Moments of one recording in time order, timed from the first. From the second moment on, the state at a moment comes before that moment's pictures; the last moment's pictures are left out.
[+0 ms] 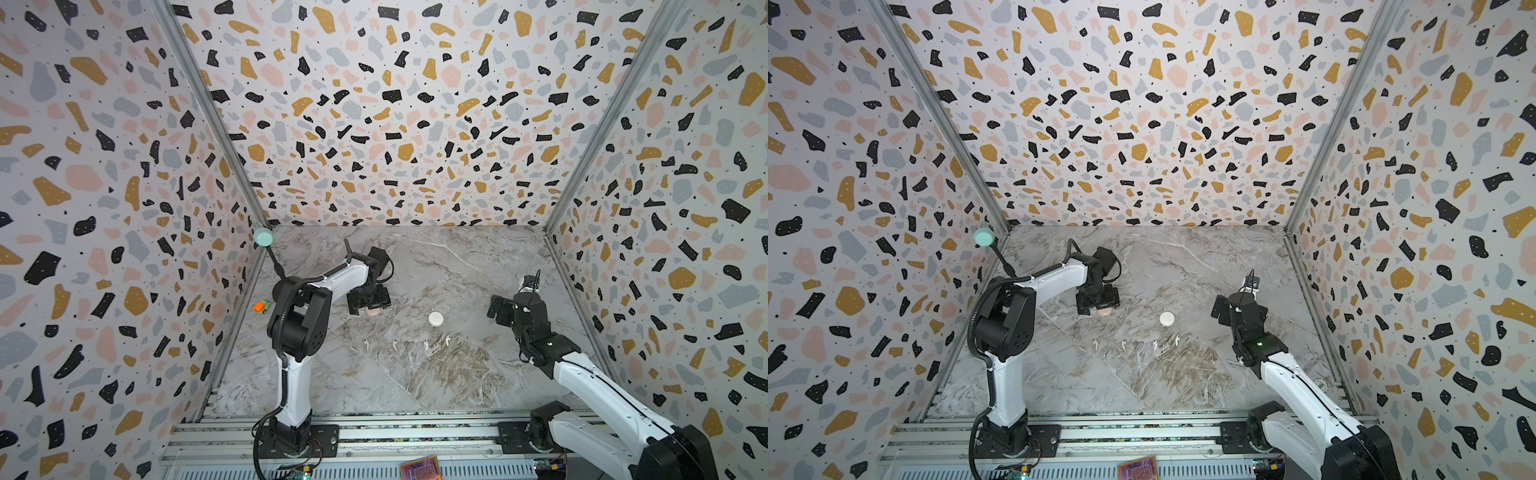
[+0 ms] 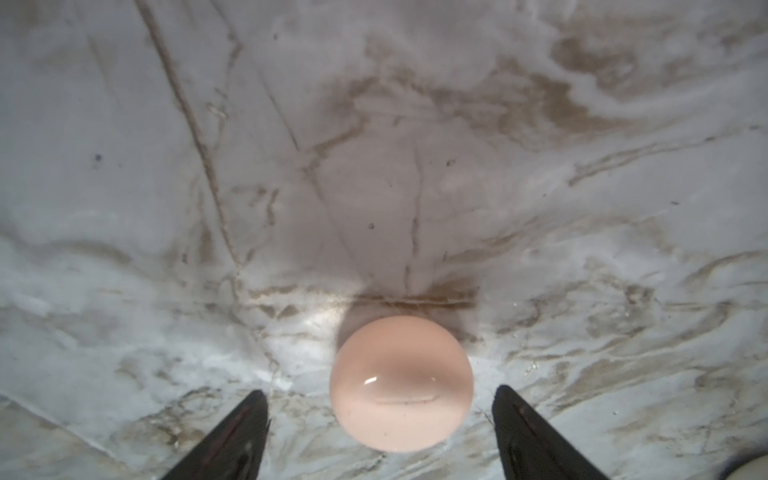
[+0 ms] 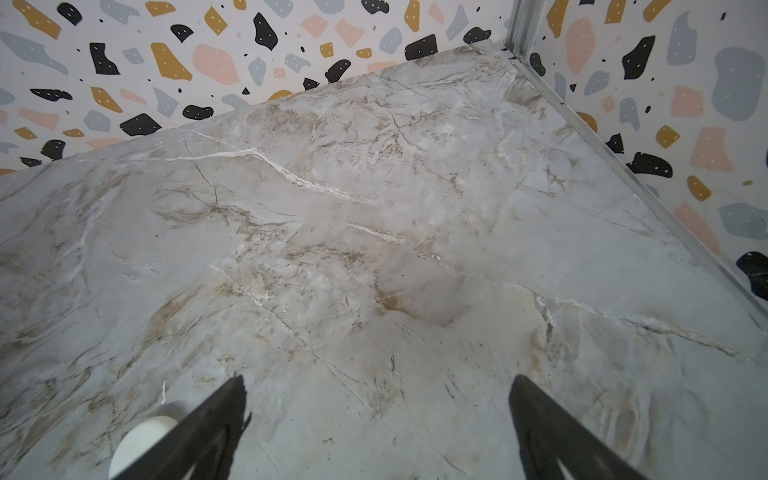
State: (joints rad) left arm -0.45 2.04 1.51 -0.95 0.00 -0.67; right arm 0.36 0.95 0.52 -0.14 0.38 0.40
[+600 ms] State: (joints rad) left arm -0.45 2.07 1.51 -0.92 -0.02 -0.66; right arm 0.36 0.92 0.52 -0.14 0.39 0.40
